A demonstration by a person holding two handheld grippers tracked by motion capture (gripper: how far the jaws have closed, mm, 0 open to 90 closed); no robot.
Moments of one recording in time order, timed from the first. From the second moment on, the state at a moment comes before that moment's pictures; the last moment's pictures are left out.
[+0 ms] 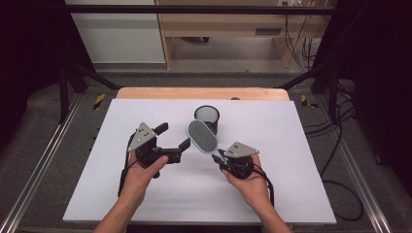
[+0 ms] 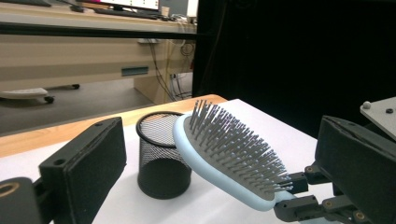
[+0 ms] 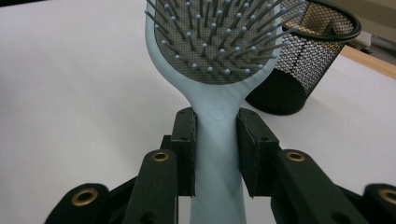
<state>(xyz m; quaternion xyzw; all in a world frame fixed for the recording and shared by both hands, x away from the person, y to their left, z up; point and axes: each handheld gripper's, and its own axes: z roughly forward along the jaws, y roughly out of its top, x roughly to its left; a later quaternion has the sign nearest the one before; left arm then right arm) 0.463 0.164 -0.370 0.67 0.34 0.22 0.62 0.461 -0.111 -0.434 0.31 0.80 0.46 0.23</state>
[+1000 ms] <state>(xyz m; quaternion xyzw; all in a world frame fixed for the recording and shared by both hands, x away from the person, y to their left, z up) 0.491 0.114 -0.382 0.65 0.39 0.11 0.64 0.458 -0.116 -0.432 0.31 0.75 0.54 0.25</state>
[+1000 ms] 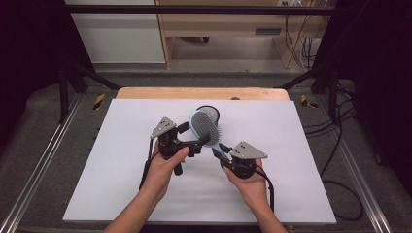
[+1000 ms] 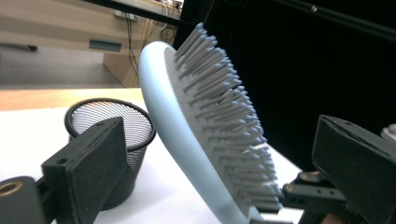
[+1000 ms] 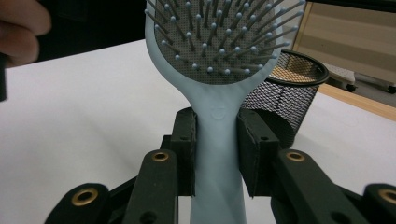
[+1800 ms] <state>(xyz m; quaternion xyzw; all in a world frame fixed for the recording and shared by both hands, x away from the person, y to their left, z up) 0.500 0.113 -0.388 0.62 0.41 0.08 0.66 0.456 -0.112 -0.433 0.30 0.74 0.55 0.24</state>
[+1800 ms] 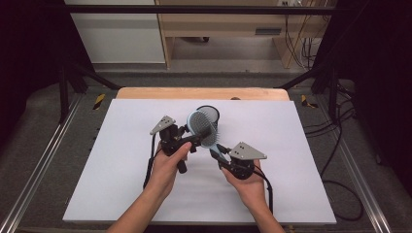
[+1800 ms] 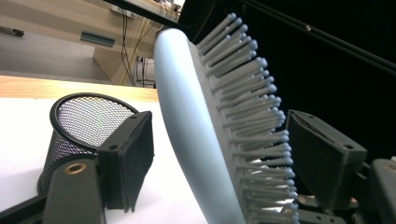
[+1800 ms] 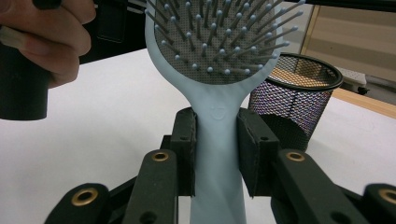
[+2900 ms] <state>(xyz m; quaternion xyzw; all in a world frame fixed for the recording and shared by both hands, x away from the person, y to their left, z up) 0.493 0.109 -0.373 0.62 0.39 0.08 0.68 0.455 -0.111 -0.433 0.33 0.74 0.54 0.22</state>
